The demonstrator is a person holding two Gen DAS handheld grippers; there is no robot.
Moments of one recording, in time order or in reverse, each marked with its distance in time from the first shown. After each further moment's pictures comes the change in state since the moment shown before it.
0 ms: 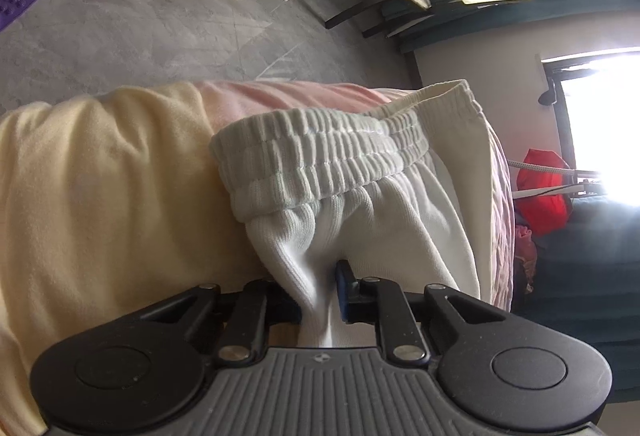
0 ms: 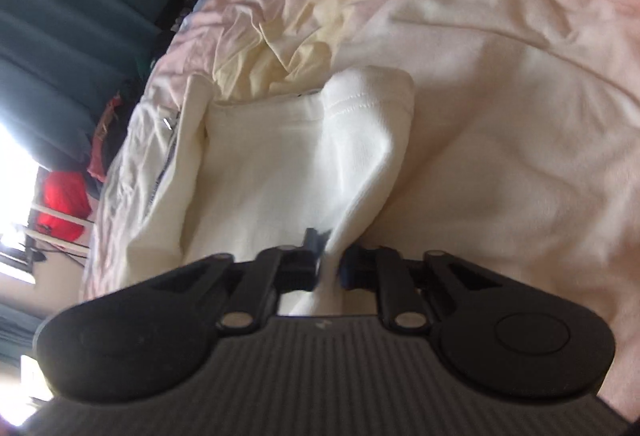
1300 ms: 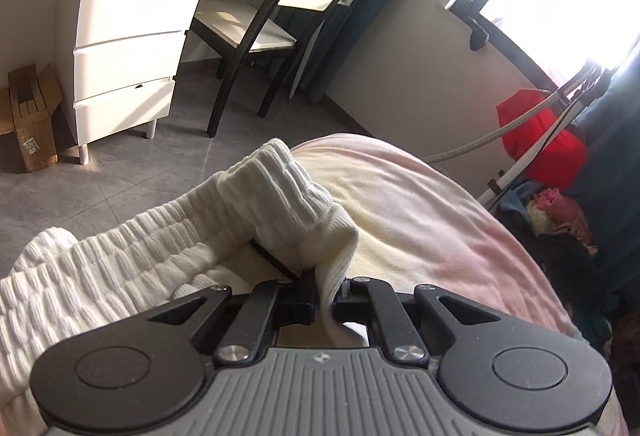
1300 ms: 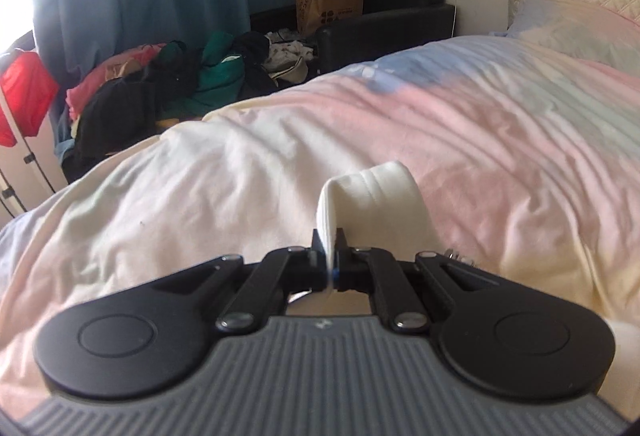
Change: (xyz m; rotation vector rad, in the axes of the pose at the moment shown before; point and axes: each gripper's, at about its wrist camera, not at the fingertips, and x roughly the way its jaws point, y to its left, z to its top) left arm 0.339 -0.345 0.058 0.527 -0.204 0.120; right arm 0.242 0.301 0.063 -0.584 -0.260 -0.130
